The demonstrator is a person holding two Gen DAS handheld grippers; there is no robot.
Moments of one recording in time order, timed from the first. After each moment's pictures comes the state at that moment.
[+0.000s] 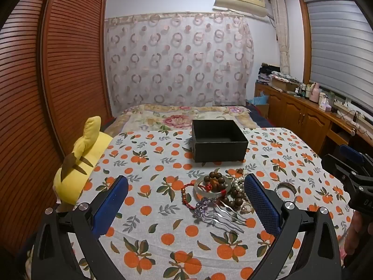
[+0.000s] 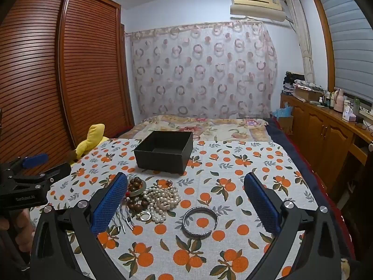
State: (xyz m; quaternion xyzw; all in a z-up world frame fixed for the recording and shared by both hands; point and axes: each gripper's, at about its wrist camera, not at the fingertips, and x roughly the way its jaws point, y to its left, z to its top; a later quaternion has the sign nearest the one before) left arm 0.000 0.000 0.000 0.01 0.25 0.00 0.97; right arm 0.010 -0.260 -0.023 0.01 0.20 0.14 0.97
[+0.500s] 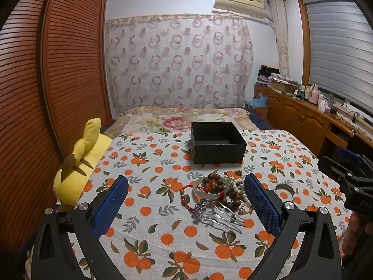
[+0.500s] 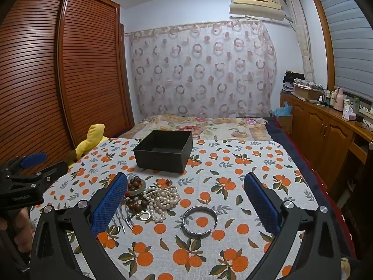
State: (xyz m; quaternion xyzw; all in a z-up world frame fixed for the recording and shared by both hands) left arm -0.003 -0.003 0.004 0.01 0.24 0.00 0.97; right arm 0.010 -0.260 -0.024 0.02 0.20 0.14 0.97
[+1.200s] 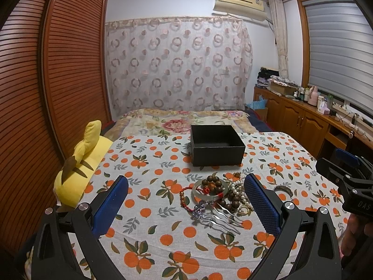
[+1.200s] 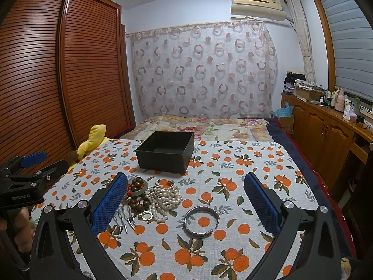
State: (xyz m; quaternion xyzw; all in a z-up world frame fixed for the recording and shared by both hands) left arm -0.007 -0.003 0.008 0.01 0.24 0.00 0.97; right arm 0.008 -0.260 -0.022 0.02 0.20 0.14 0.97
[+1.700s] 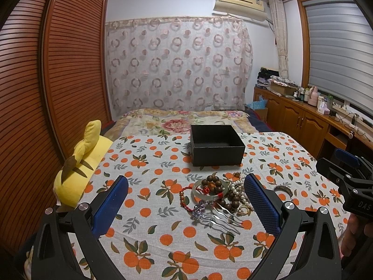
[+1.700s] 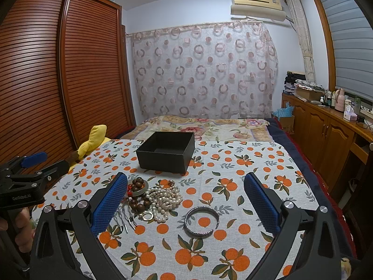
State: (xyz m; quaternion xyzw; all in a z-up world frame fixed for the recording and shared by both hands) left arm -0.008 -0.003 0.007 0.01 0.23 0.00 0.97; right arm 0.008 -0.259 -0.022 0.02 0.20 0.14 0.97
